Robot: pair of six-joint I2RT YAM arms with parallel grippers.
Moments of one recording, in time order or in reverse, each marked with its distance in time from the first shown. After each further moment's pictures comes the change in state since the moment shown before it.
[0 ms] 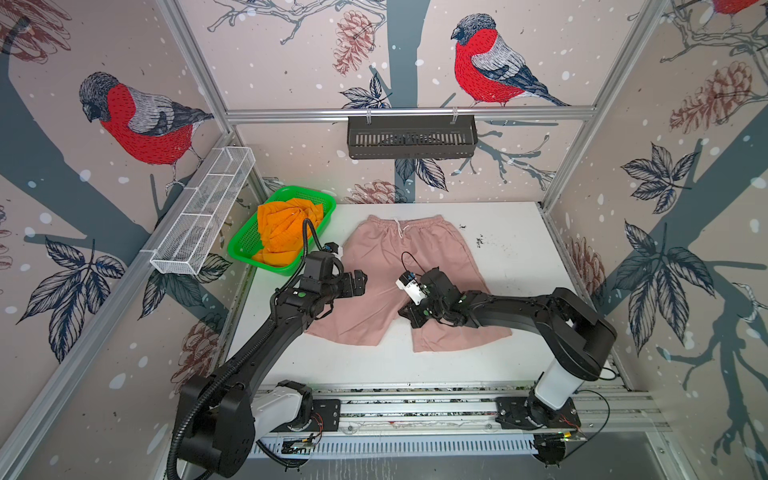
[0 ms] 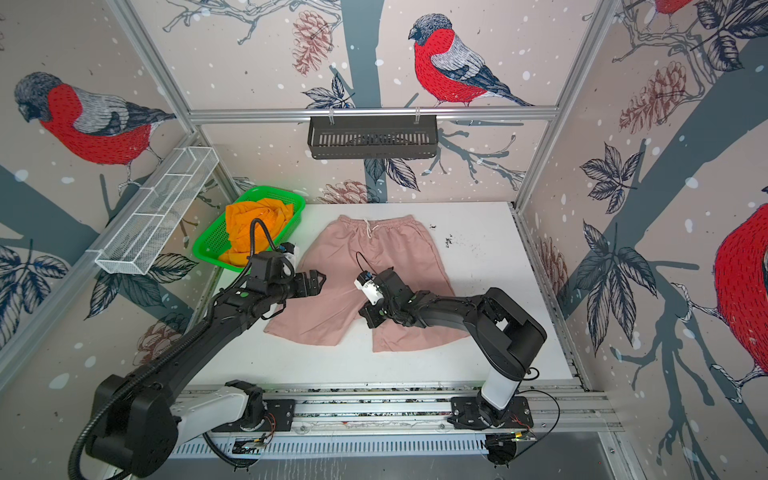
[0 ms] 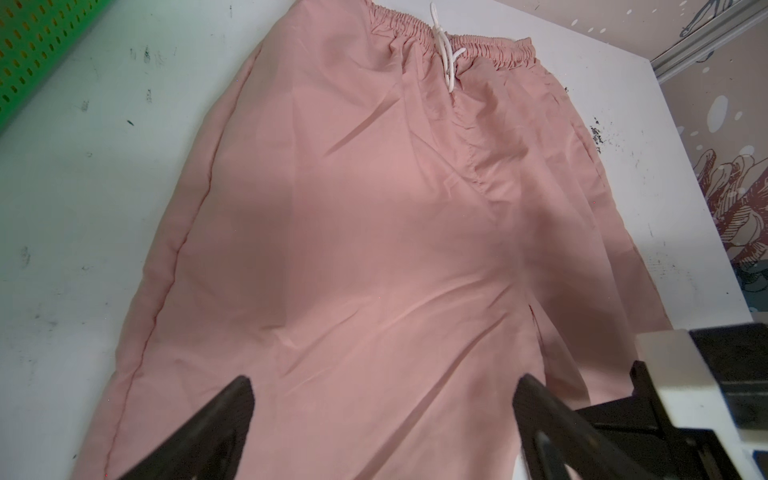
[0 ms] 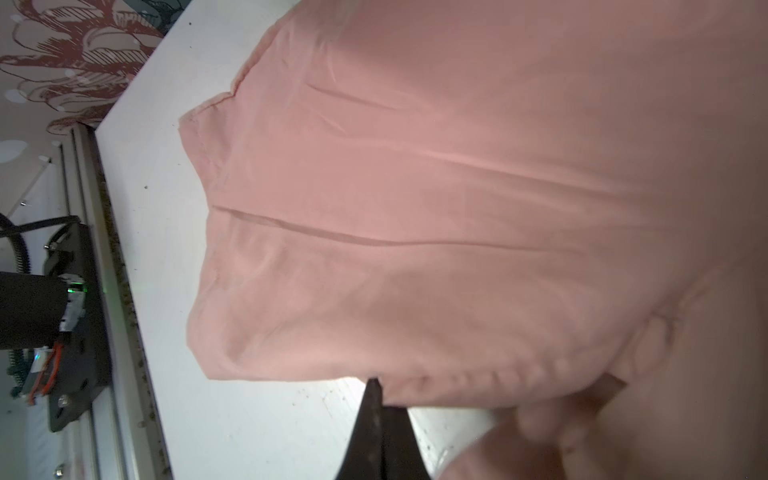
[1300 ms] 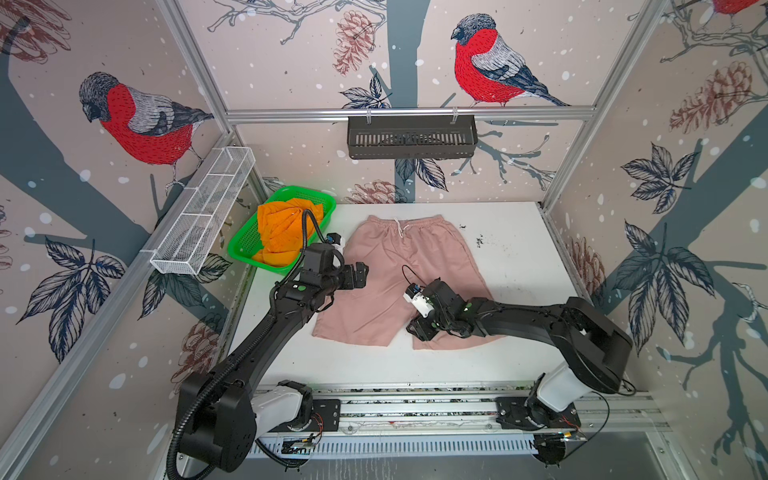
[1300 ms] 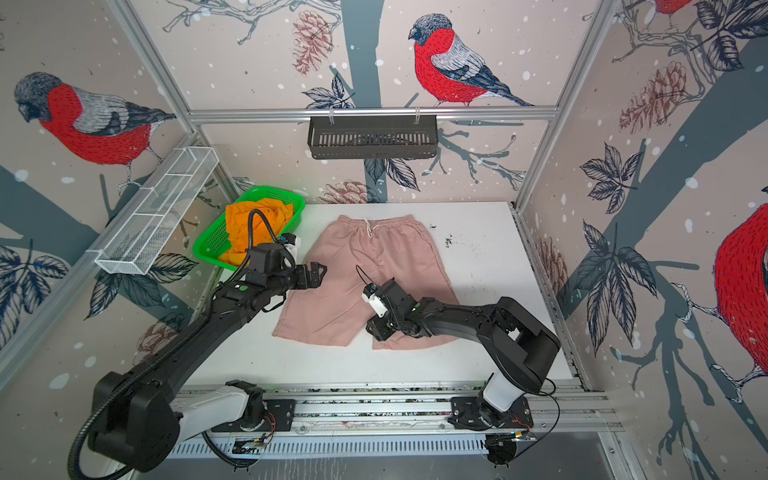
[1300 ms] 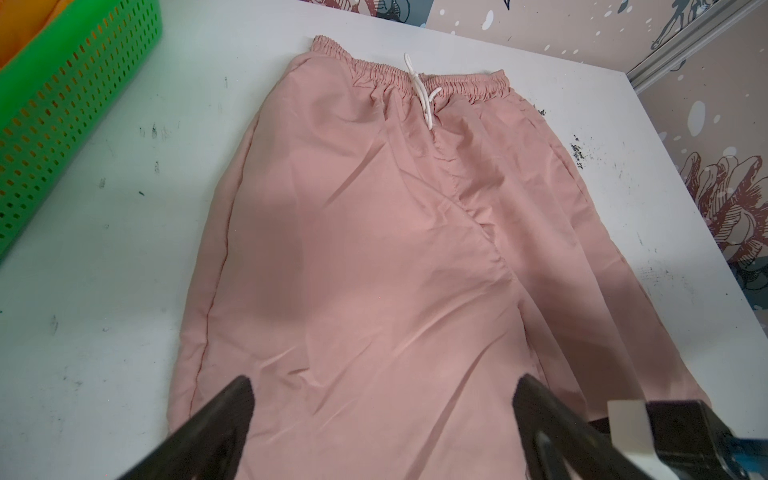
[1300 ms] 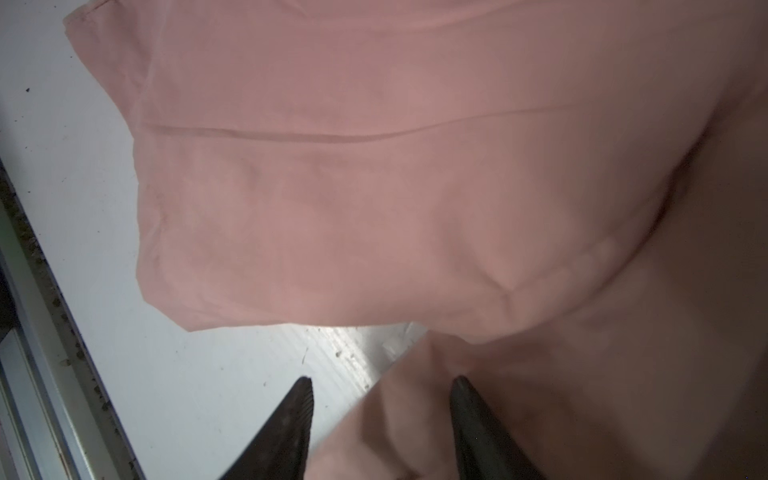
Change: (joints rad) left arm -0.004 0.022 0.065 0.008 -0.018 0.059; right arm 0.034 -0.075 -0.094 -0.152 0.173 -0.034
